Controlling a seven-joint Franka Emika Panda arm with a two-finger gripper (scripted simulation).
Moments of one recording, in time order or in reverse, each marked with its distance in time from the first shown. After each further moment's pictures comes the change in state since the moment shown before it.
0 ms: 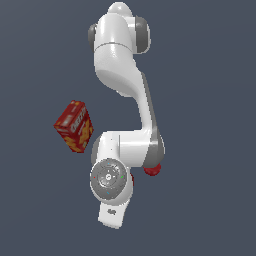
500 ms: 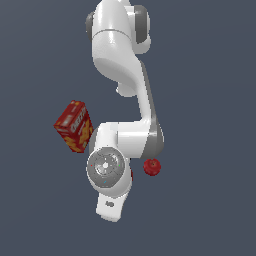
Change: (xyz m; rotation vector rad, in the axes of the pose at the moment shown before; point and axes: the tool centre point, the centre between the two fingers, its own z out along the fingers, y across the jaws) arm -0.007 -0.016 -0.019 0.002 -0.001 0.000
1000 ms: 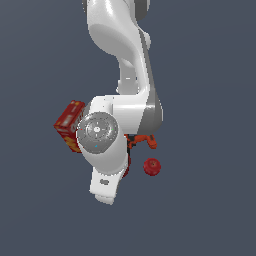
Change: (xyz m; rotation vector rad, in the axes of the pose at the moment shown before) arm -0.017 -0.041 -0.052 0.000 -0.001 0.000
